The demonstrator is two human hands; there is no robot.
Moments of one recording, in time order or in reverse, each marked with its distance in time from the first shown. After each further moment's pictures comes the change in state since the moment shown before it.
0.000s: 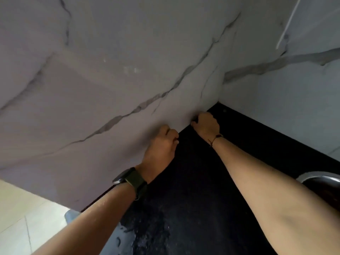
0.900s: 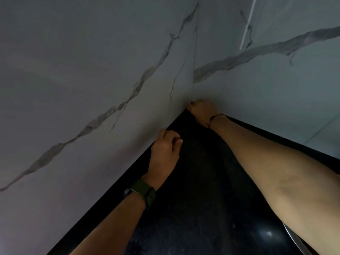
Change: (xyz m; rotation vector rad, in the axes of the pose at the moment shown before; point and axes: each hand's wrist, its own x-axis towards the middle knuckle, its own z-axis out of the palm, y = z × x) left_hand 0.048 0.036 0.069 -0.233 0.060 -0.100; right_hand 0.053 0.068 -0.053 -0.536 -0.026 -0.397
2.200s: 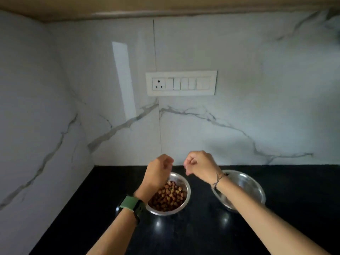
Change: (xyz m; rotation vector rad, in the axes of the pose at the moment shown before) left_hand -0.084 0.311 -0.037 -0.211 -0.581 0.292; right_hand -0.416 -0.019 -0.220 0.712 0.386 0.870
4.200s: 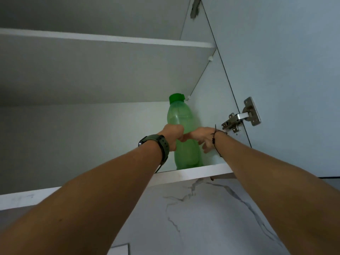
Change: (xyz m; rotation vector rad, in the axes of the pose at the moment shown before) left_hand 0.179 0.529 -0.094 -0.659 0.047 0.373; right_hand 0.074 -0.119 -0.509 0.128 0.498 0.073
